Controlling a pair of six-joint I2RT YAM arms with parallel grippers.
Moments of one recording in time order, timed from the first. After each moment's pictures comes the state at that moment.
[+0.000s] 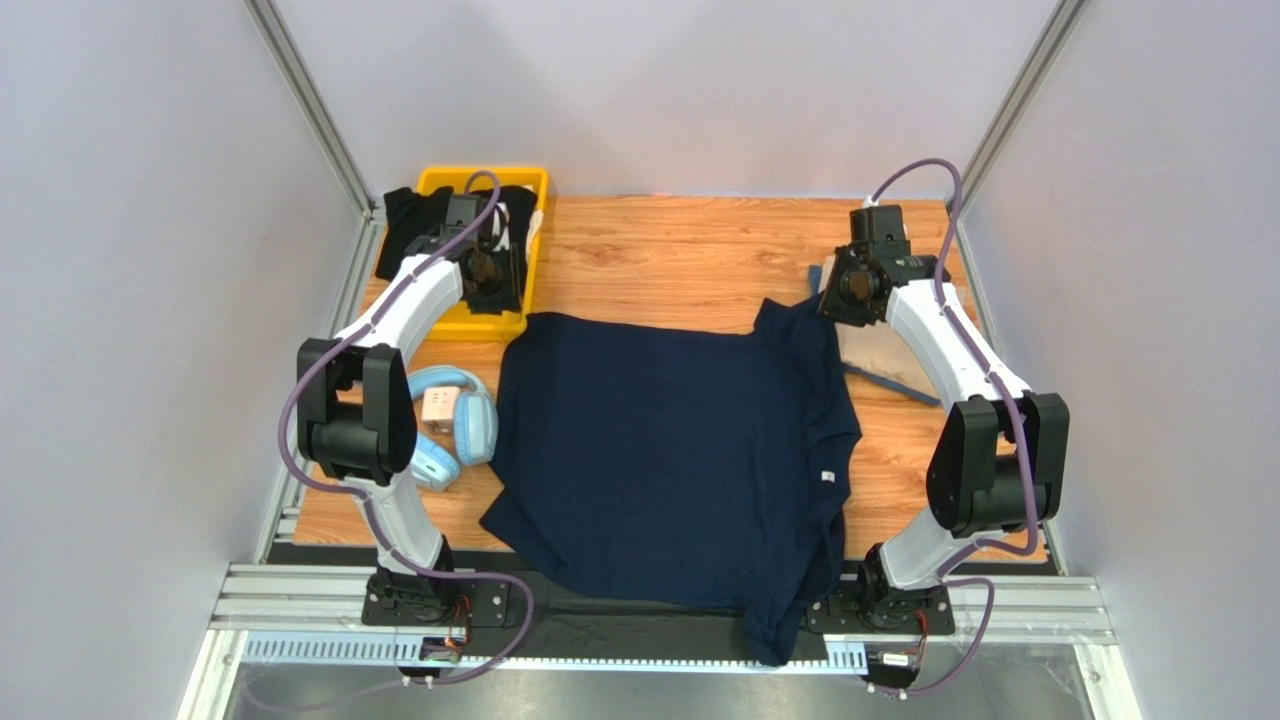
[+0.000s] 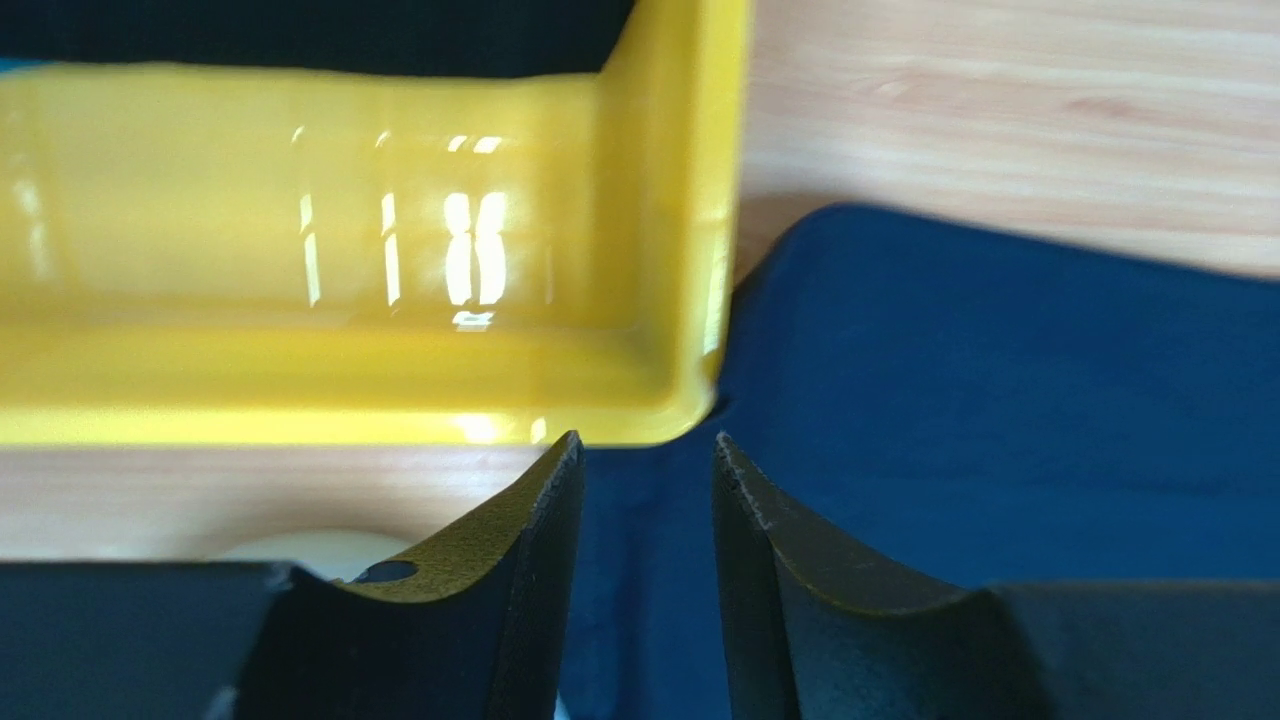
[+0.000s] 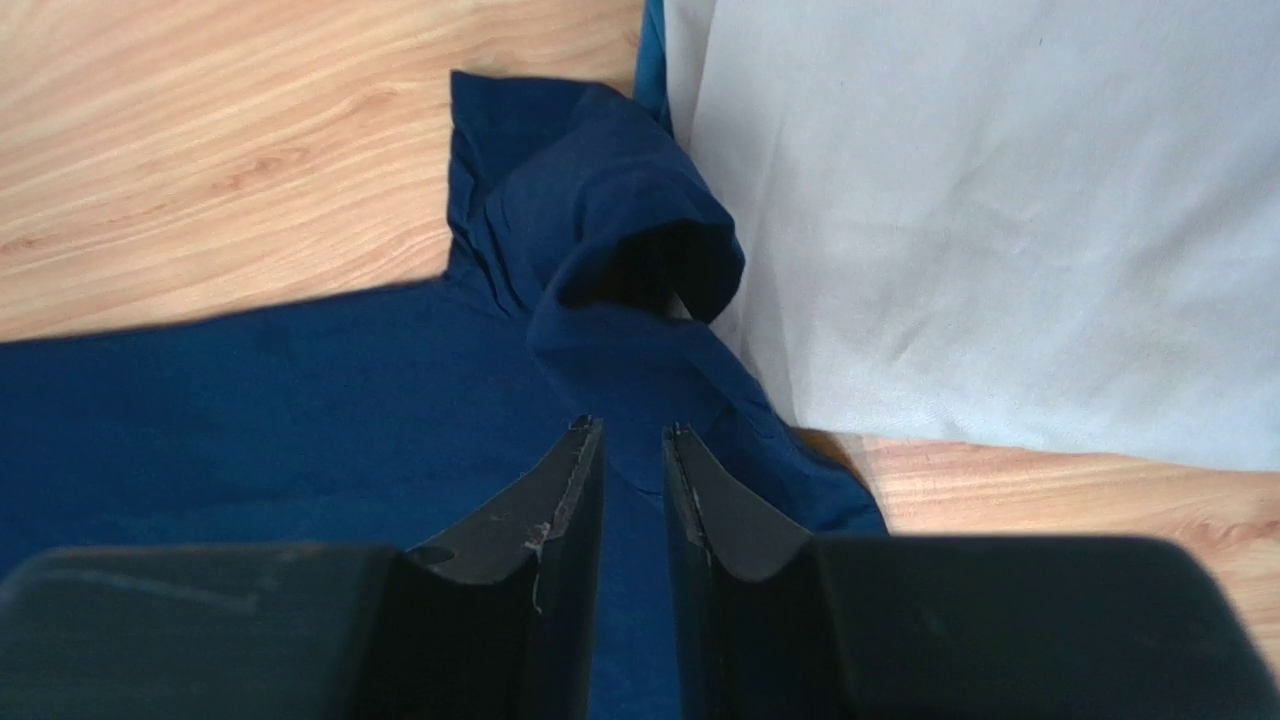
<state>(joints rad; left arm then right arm) -0.14 1.80 1.44 -0.63 0.00 -0.22 0.10 1.61 1.35 -0.65 0.06 0.40</state>
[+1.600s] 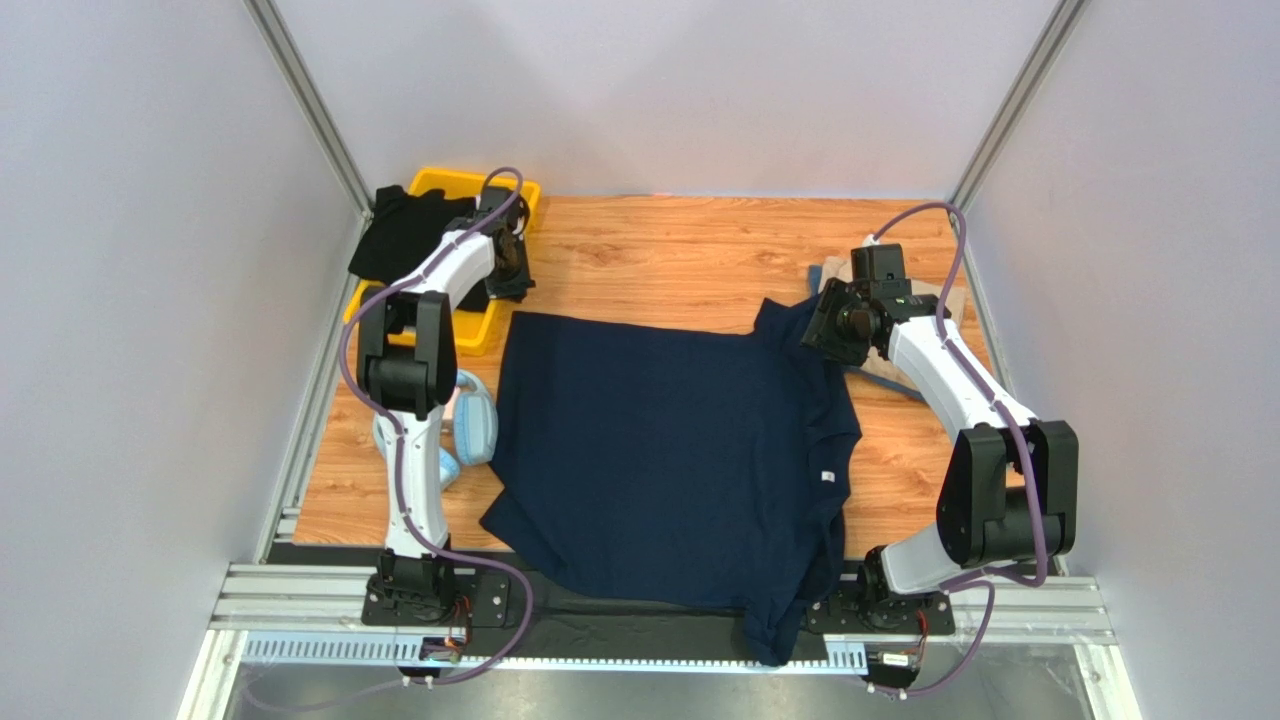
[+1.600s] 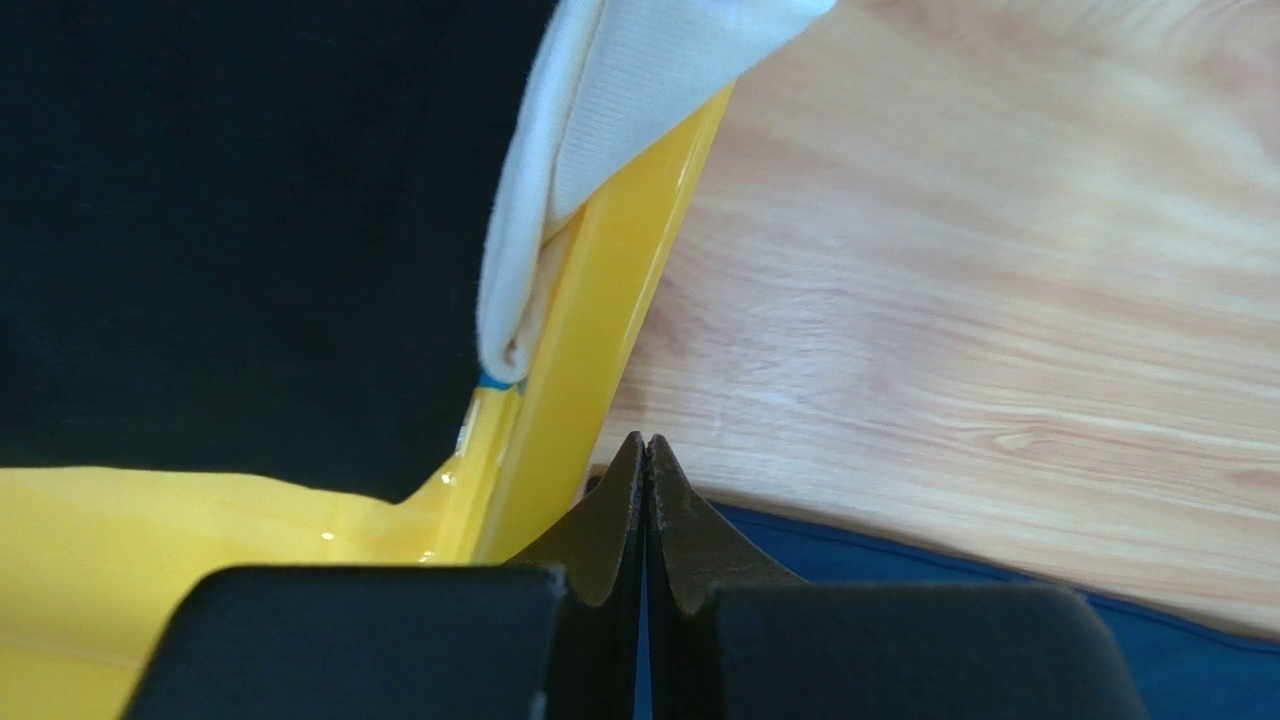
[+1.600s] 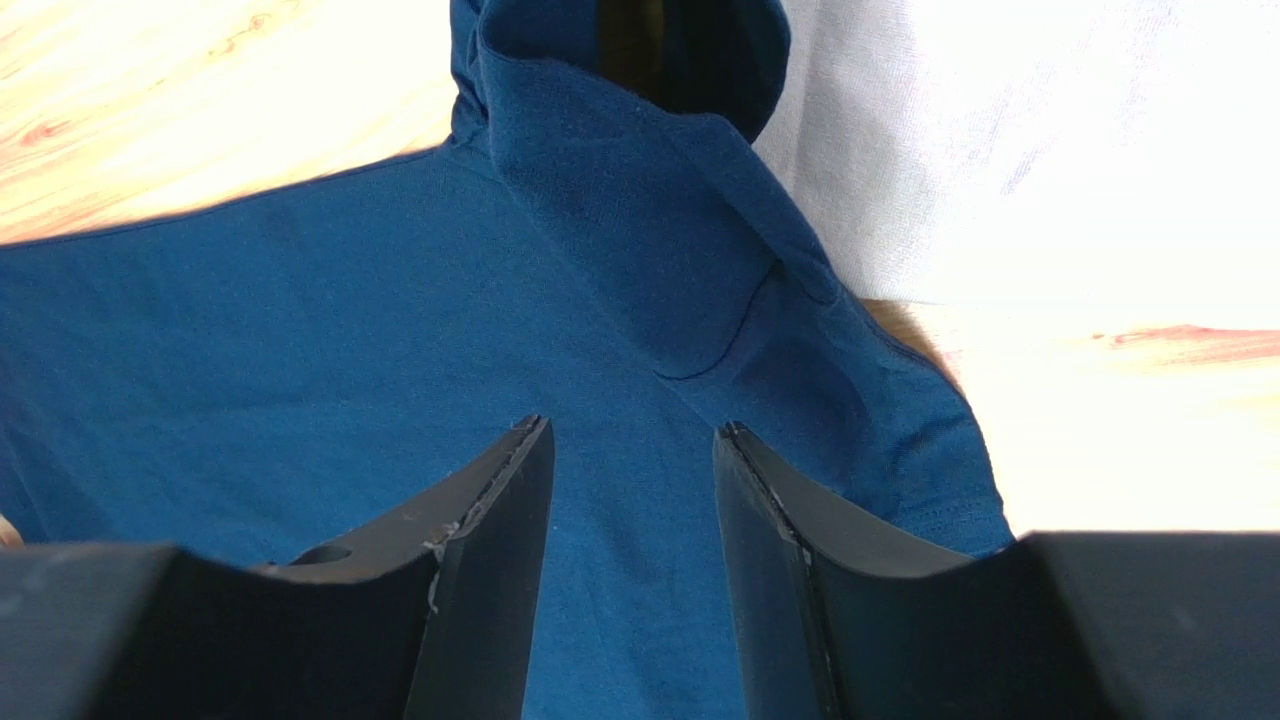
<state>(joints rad) -0.14 2.24 1.82 -0.64 -0.09 -0.31 0.09 1.49 1.11 -0.56 -0.06 0.49</state>
